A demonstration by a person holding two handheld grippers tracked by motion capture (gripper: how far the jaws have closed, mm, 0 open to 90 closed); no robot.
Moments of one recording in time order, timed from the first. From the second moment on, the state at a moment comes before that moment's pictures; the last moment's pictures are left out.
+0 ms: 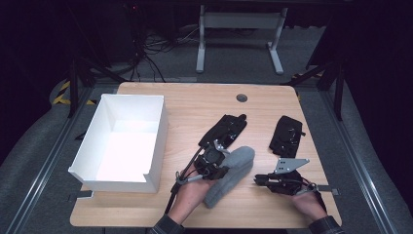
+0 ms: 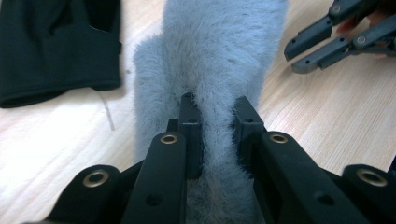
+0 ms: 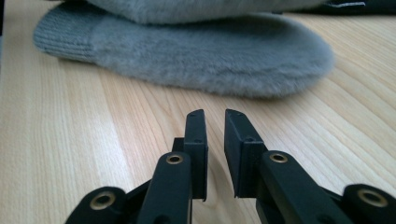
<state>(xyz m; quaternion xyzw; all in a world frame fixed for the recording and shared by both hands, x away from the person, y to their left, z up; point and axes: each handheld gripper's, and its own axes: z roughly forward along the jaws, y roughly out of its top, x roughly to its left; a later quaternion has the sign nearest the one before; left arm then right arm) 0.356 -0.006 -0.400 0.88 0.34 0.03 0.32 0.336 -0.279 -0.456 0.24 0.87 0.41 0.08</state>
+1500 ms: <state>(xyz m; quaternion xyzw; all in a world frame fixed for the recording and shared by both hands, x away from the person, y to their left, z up) 0.322 0.034 -0.419 0.90 0.29 0.02 0.34 0.378 -0.246 -0.443 0.28 0.86 0.42 0.09</state>
